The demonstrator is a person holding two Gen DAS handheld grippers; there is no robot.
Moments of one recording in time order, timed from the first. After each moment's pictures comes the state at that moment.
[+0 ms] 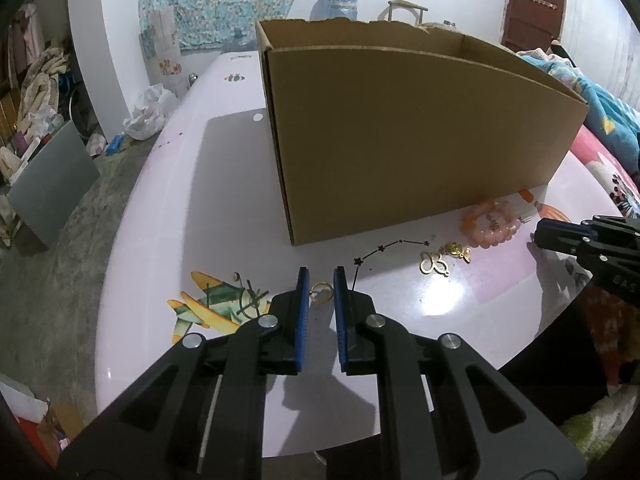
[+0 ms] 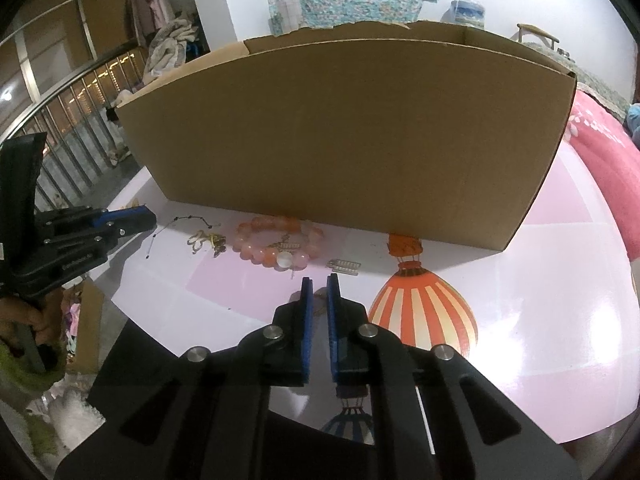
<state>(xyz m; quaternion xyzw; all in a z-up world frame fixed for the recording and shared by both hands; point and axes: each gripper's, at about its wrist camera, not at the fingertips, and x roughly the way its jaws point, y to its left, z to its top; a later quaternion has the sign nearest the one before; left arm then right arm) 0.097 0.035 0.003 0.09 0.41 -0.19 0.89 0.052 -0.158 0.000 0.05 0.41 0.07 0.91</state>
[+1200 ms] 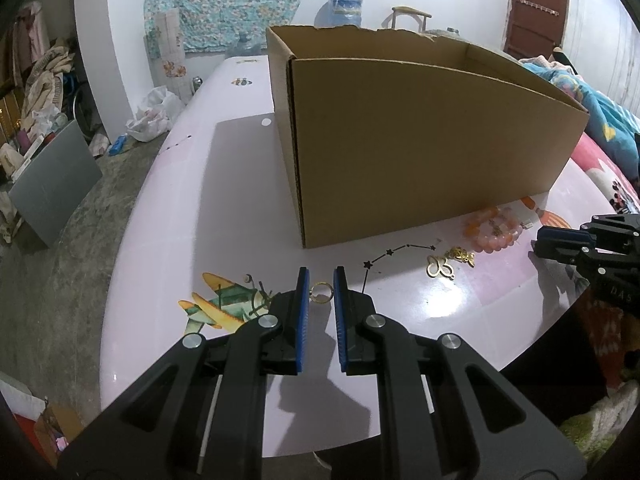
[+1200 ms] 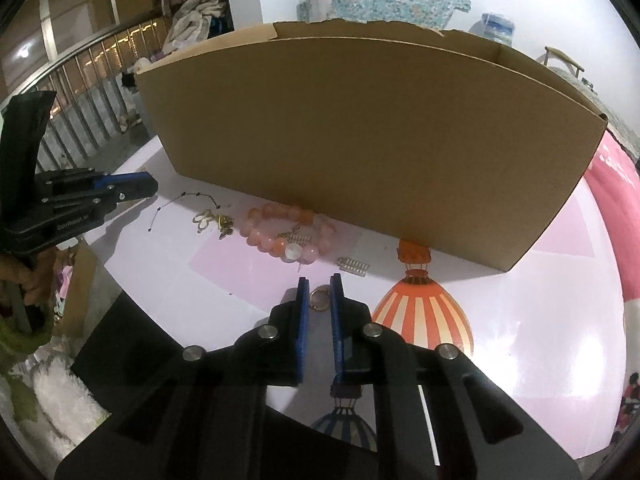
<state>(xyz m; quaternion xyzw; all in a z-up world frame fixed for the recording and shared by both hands) 0.096 0.041 0.006 0.08 0.40 -0.19 0.89 0.050 -0.154 0.002 -0.01 0.42 0.10 0.90</state>
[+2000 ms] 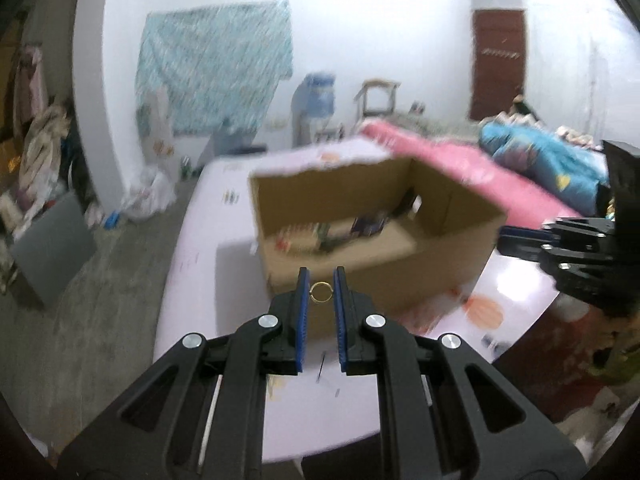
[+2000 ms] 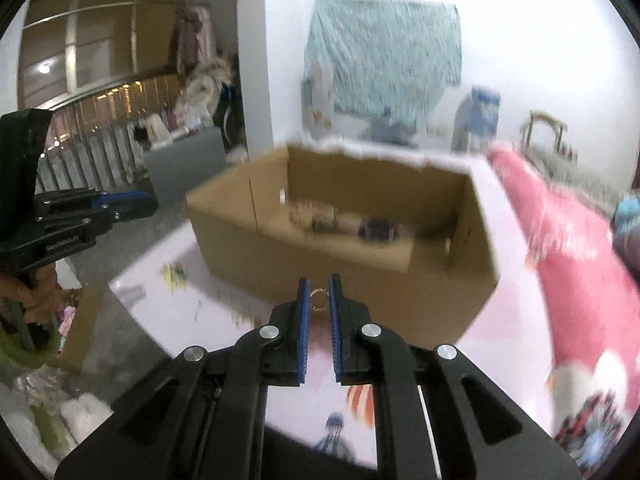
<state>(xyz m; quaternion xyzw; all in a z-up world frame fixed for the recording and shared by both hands) 0.056 0.039 0.127 0.07 0.25 -0.24 0.93 0.019 -0.160 0.116 -0.04 0.26 0.10 0.96</state>
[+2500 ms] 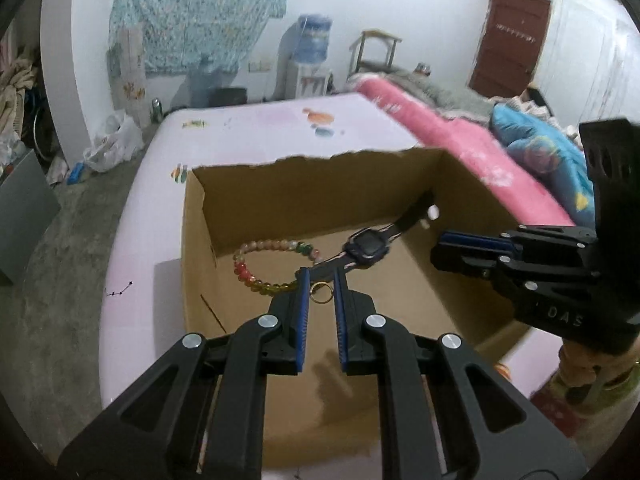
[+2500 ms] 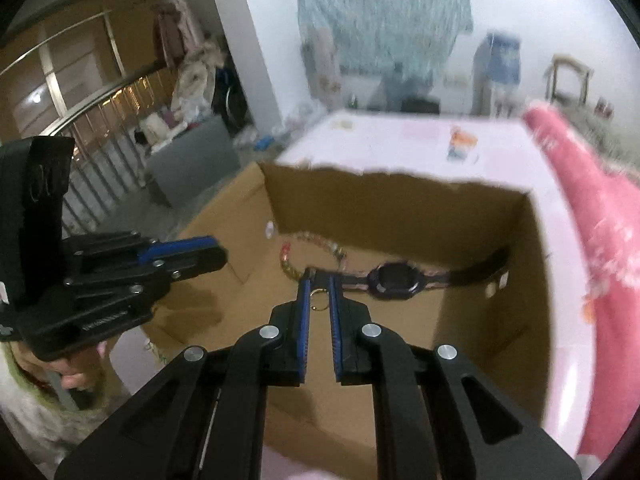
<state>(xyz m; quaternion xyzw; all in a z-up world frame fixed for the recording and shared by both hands) 0.211 -0.032 0.097 0.04 0.39 -0.25 0.88 0.195 -0.179 0.099 0.06 0.40 0.14 0.90</state>
